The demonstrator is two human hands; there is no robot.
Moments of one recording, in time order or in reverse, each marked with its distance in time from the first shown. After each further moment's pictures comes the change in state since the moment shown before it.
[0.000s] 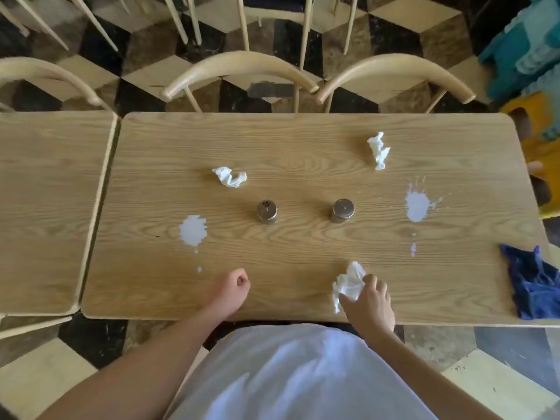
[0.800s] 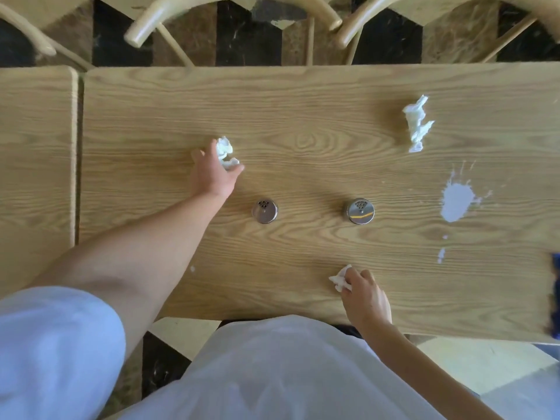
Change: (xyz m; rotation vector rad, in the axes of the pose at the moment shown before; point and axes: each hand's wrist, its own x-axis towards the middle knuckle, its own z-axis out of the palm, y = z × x) left_hand 0.196 0.108 -0.110 0.138 0.487 -0.123; right_hand 0.060 -0.030 0.001 -0.163 -0.258 -0.201
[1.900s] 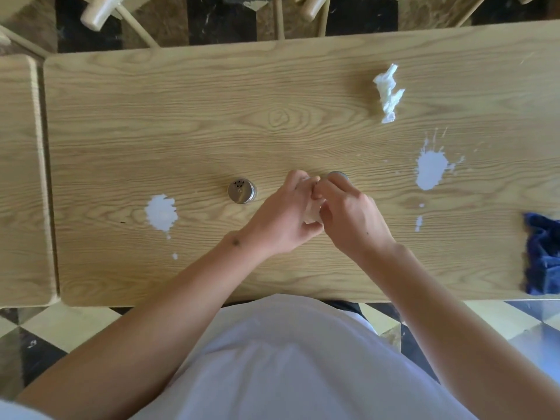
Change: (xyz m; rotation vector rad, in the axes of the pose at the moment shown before) left_hand -0.185 0.093 -0.014 -0.163 -0.445 0.814; right_hand -0.002 -0.066 -0.130 0.131 0.344 -0.603
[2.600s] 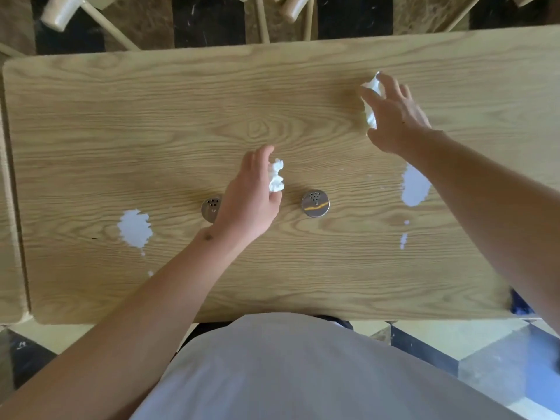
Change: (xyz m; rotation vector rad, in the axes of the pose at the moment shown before) left_hand 0.054 -0.011 -0.016 0.047 0.242 -0.231; right_hand 0.168 0.170 -0.066 -0.486 -0.165 0.166
